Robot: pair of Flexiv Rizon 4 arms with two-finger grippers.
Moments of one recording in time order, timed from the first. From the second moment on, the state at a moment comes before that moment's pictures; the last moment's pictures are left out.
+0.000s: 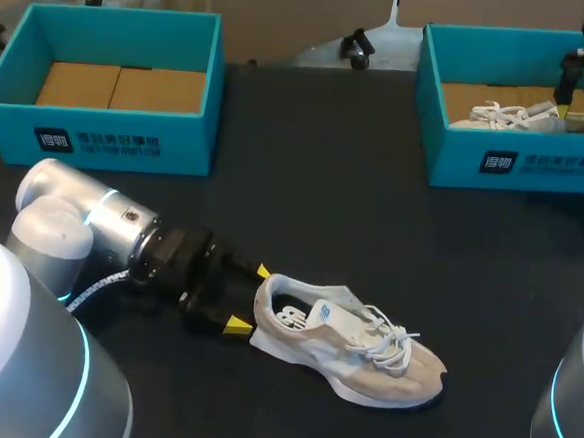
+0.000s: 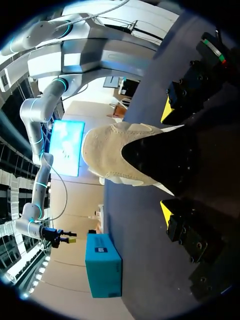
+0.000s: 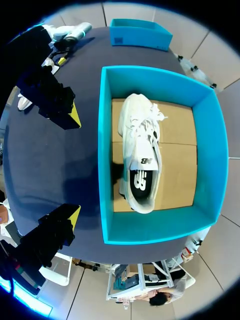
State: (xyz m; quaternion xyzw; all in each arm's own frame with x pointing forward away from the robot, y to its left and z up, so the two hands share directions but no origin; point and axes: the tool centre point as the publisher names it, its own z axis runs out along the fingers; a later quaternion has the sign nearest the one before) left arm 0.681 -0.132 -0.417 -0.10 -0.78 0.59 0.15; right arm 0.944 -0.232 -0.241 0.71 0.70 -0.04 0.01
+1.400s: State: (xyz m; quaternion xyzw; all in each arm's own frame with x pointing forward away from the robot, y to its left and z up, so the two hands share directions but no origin) left arm 0.673 -0.152 -0.415 -0.09 -0.78 0.60 0.16; right arm 0.944 -0.232 -0.241 0.71 0.70 -0.04 0.01
